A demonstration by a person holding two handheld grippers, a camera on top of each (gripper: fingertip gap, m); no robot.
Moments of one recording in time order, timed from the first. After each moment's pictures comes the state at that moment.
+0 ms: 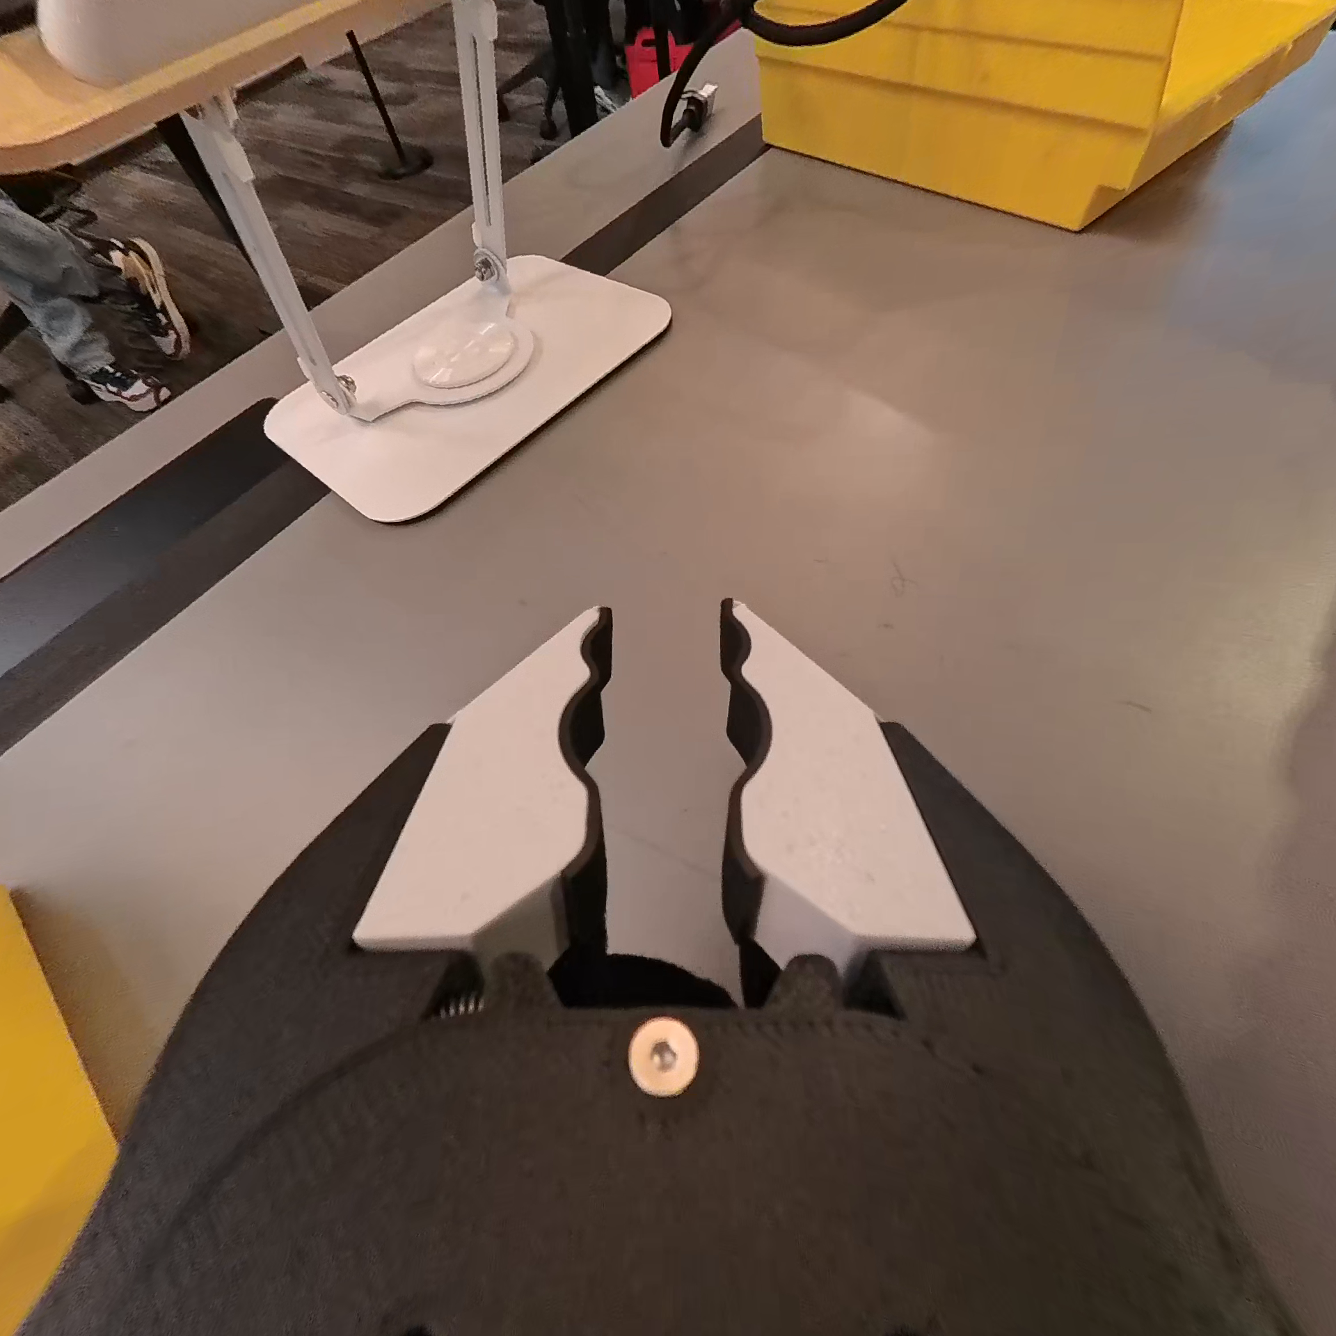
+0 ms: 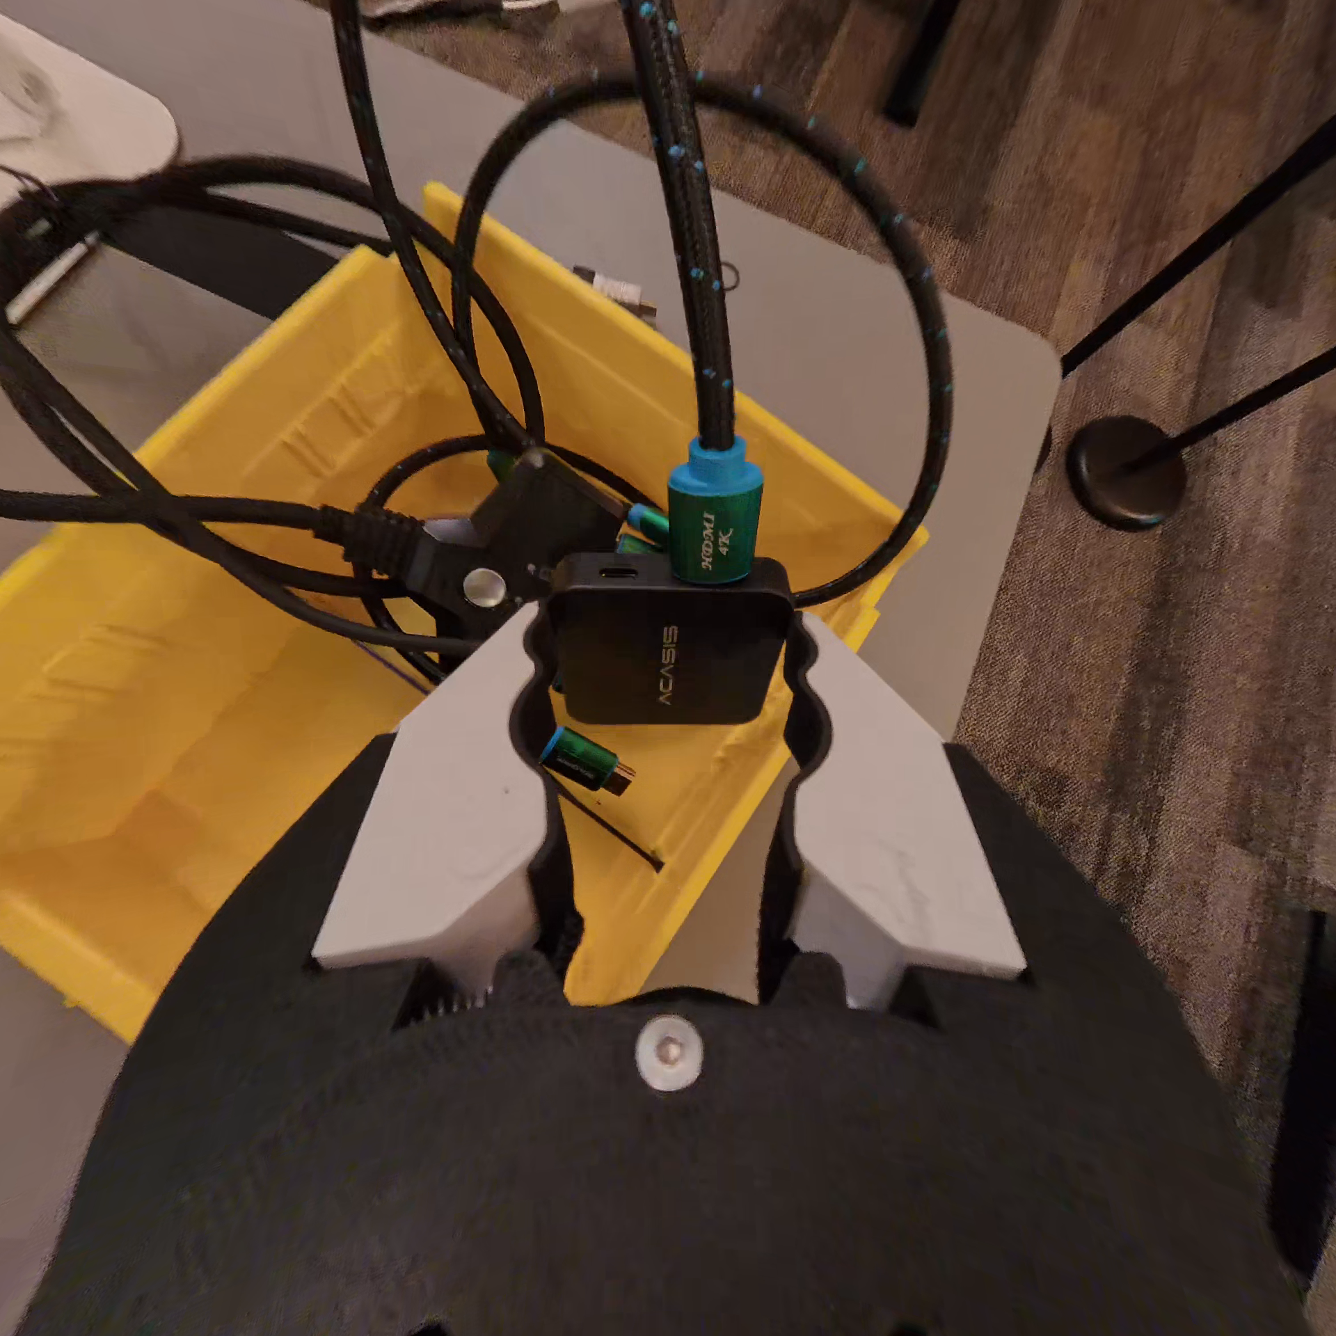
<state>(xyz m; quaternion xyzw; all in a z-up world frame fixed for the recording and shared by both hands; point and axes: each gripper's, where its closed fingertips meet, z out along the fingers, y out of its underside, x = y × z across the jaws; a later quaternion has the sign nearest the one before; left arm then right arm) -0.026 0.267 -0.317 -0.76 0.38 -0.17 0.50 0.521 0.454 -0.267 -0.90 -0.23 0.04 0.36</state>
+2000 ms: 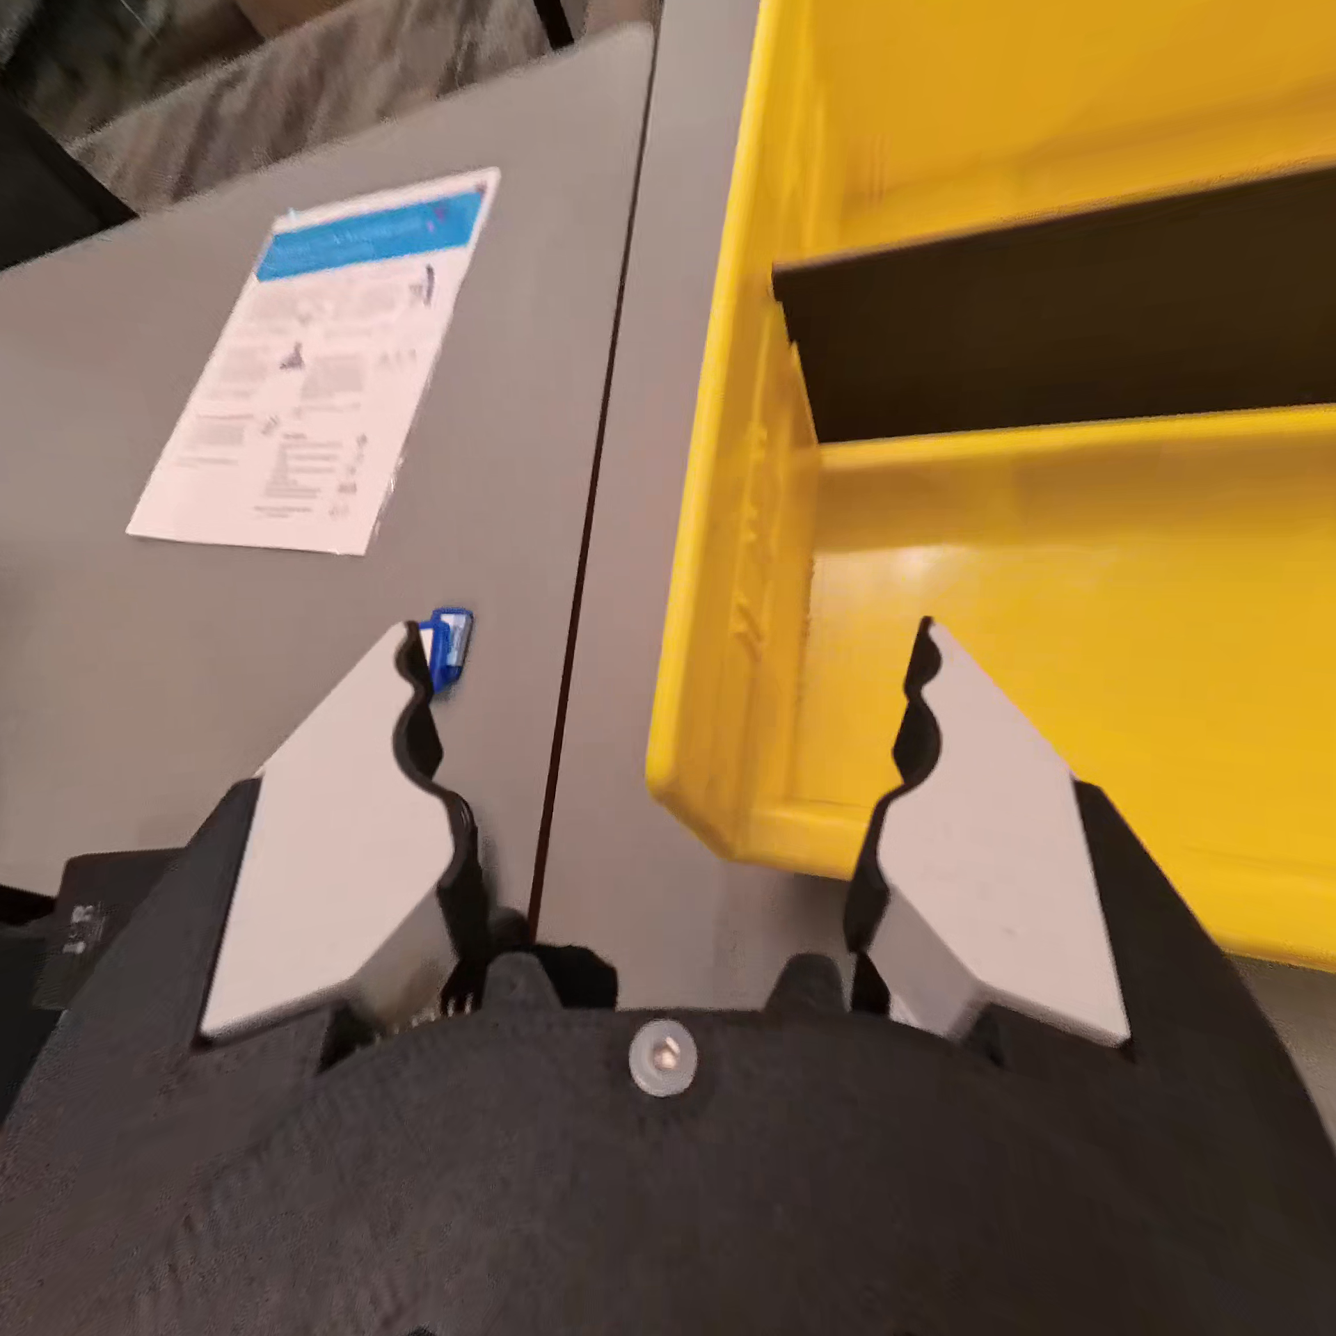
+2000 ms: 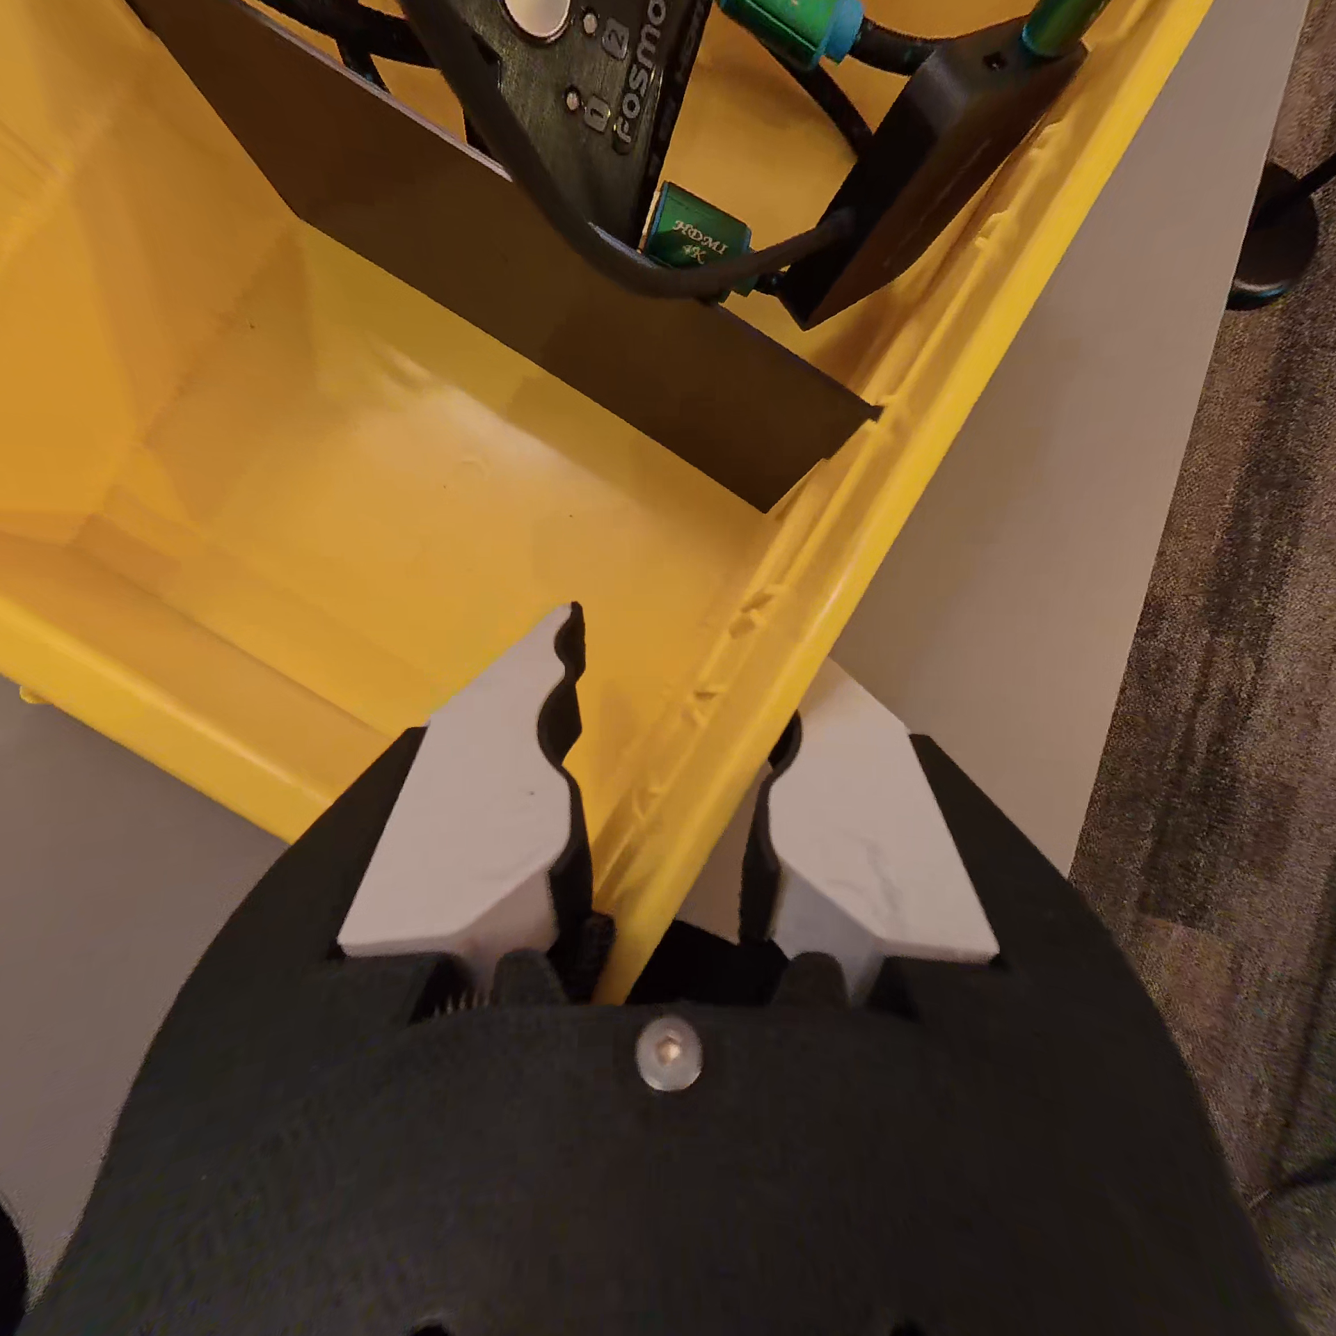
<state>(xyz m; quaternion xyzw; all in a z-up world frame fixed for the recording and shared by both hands) -0.455 0.209 -0.329 -0.90 -0.01 0.18 0.40 0.530 0.336 -0.353 -0.94 -0.19 0.03 0.30</state>
